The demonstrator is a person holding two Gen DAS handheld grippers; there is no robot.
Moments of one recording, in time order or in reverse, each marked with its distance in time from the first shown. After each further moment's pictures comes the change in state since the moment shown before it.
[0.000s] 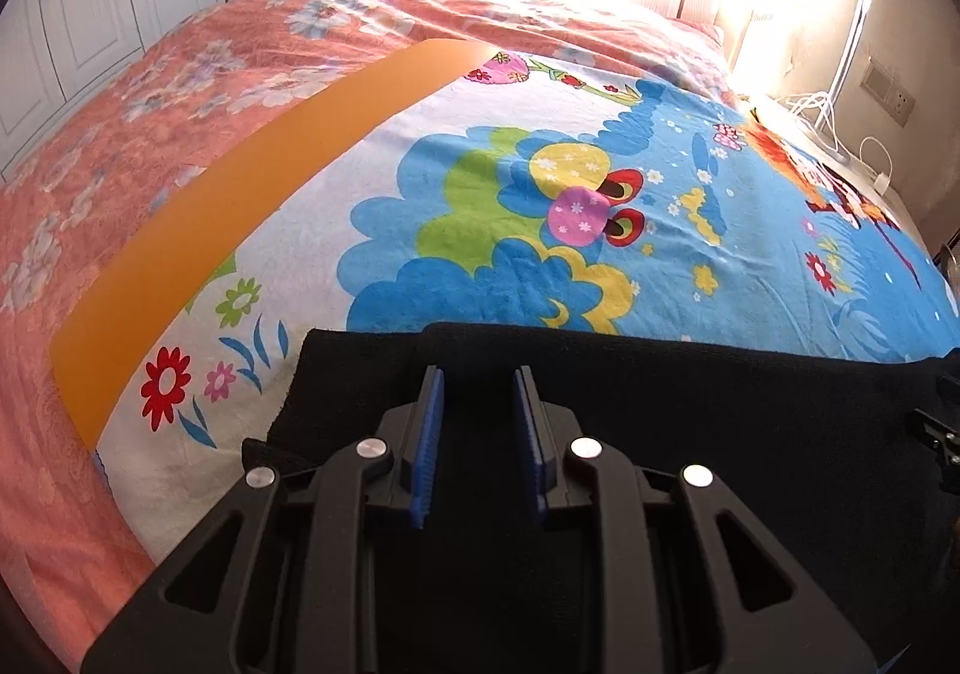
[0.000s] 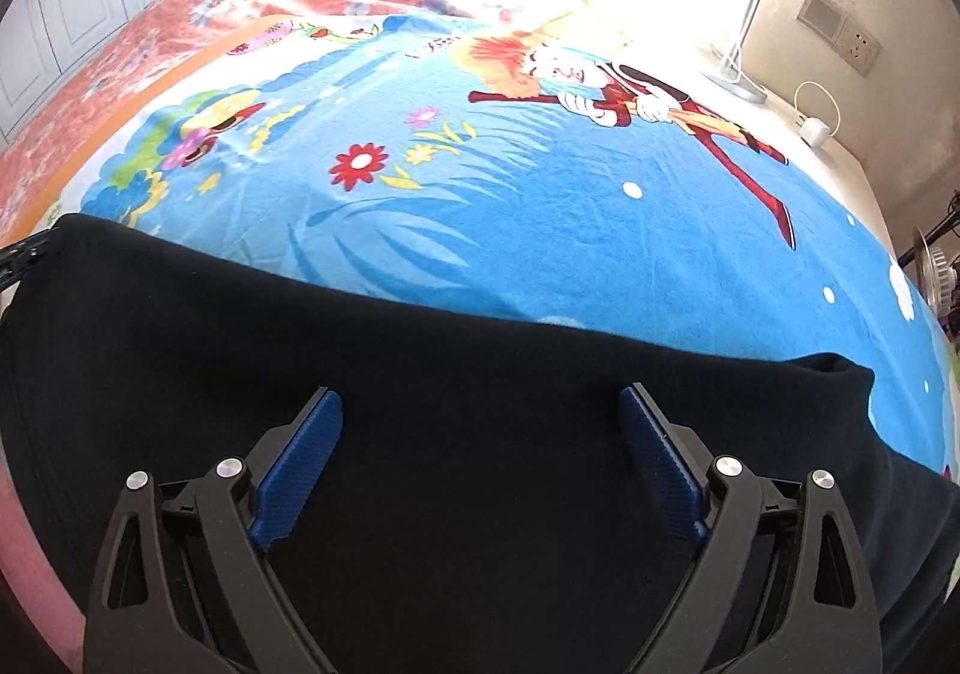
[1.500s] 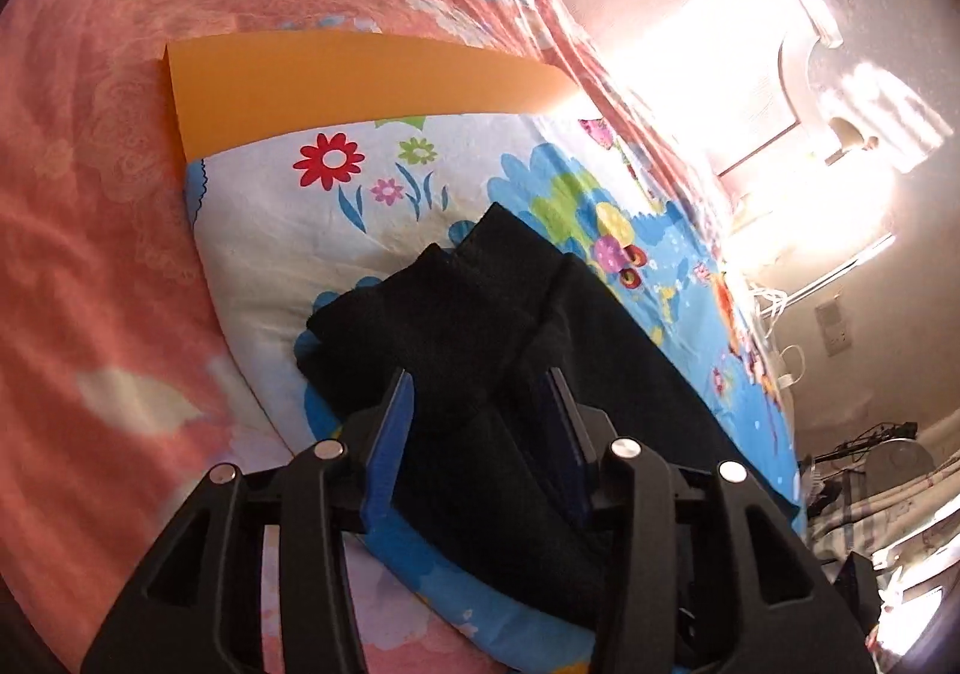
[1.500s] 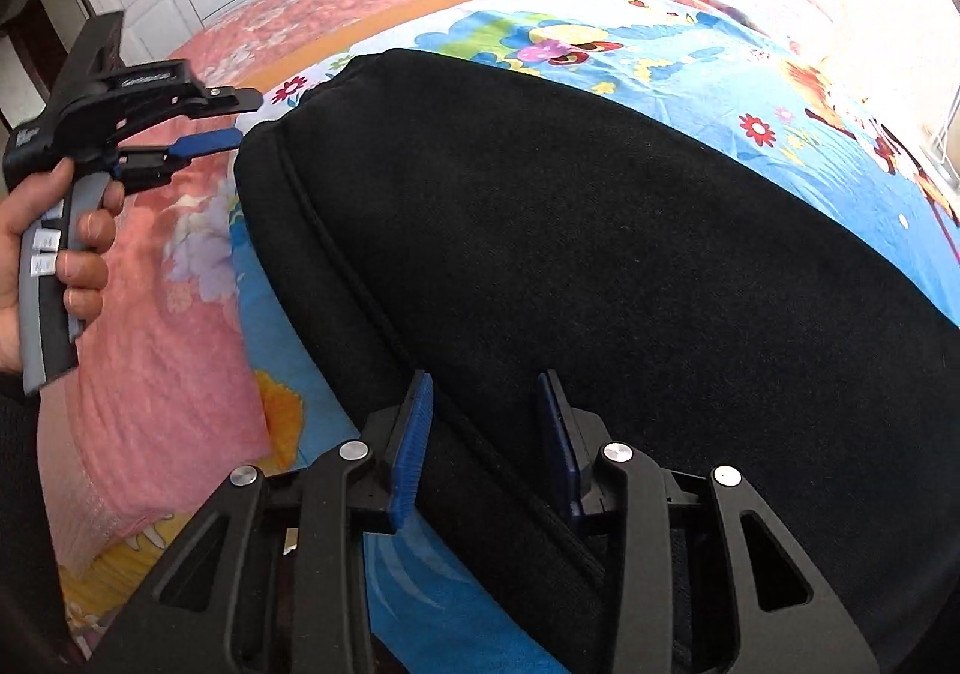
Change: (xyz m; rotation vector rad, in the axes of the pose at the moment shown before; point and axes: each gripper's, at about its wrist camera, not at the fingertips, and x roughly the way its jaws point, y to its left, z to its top) left arm -0.069 0.104 -0.074 -0.523 0.040 -0.203; right arm -0.067 0.148 -0.086 -0.328 0.032 0.363
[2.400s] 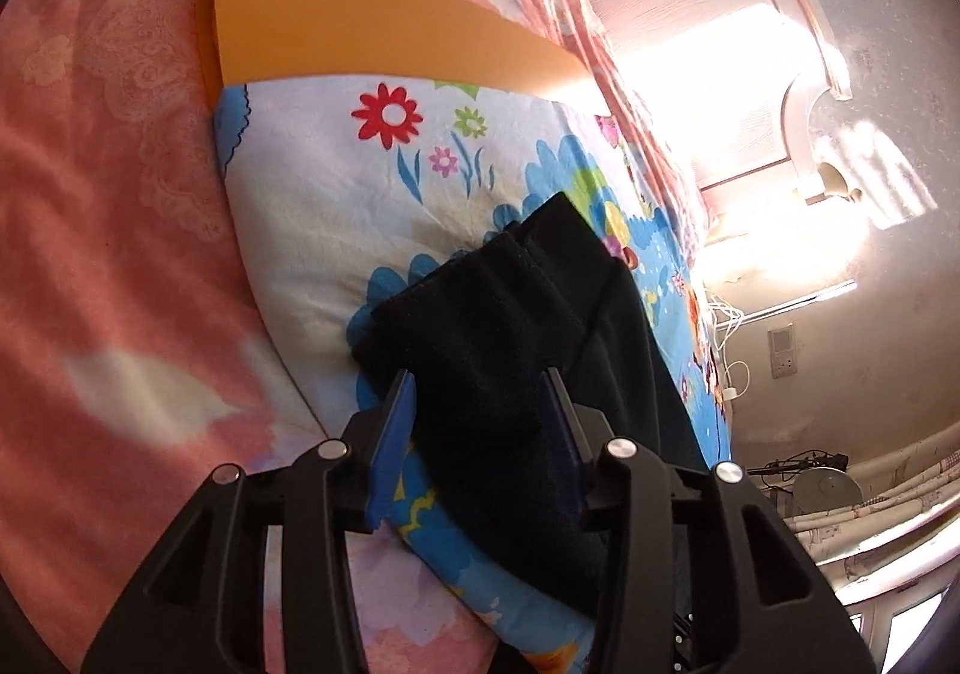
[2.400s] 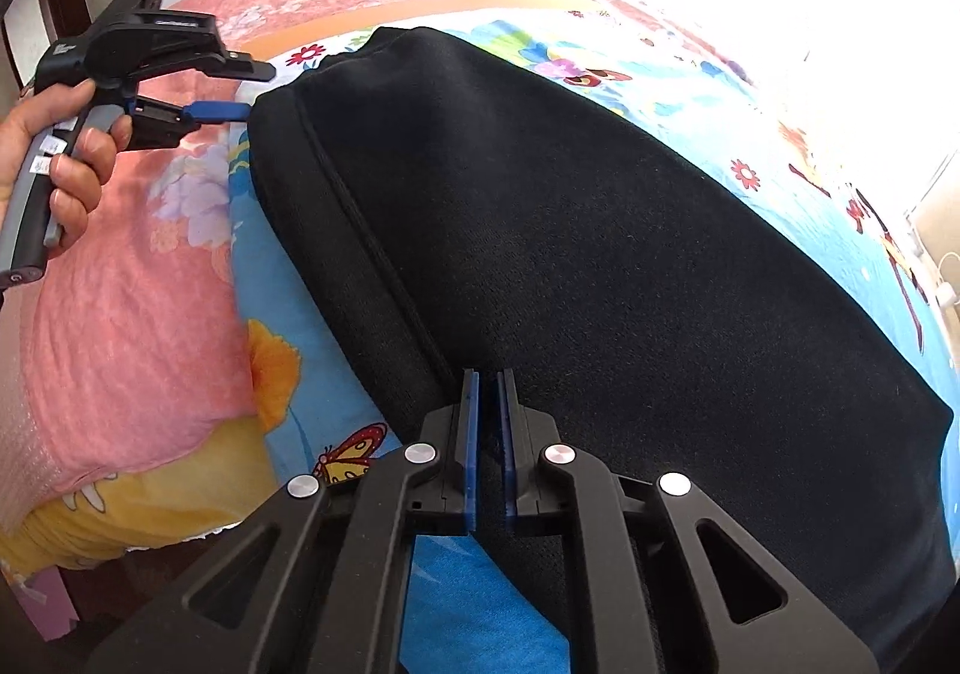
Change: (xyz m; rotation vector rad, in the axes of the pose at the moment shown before) left arm 0.018 0.056 0.000 -0.199 0.115 -0.206; right arm -0.002 0.023 -0.016 -0.127 -0.025 -0.130
